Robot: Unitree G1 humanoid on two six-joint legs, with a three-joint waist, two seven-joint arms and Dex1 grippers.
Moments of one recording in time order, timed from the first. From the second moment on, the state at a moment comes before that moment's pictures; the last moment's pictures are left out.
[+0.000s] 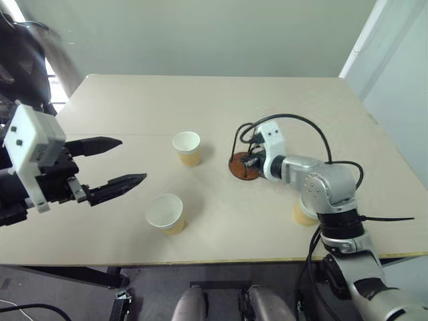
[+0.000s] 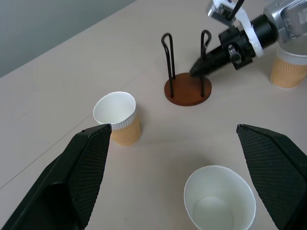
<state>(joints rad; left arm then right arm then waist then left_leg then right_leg) -0.03 1.11 0.81 -0.61 -0.95 0.93 -0.87 -0.76 -0.27 0.10 -0.11 0.37 1.12 0.31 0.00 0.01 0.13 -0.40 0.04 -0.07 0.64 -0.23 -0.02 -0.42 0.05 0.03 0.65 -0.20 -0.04</state>
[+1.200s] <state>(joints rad) -0.04 1.15 0.77 -0.59 -1.00 0.94 -0.91 -0.56 -0.71 0.35 -0.33 0.43 0.69 1.15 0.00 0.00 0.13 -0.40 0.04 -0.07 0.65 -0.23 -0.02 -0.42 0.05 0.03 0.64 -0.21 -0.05</state>
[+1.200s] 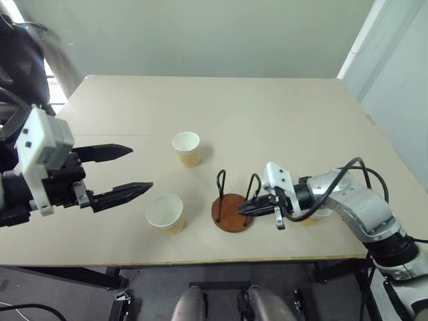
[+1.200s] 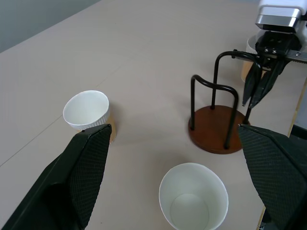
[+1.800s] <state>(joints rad) -0.03 1.15 0.77 -0.59 -1.02 0.95 -0.93 -0.57 -0.71 0.41 -0.30 0.32 0.57 1.24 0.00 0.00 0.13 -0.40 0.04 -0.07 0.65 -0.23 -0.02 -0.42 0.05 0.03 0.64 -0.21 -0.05</state>
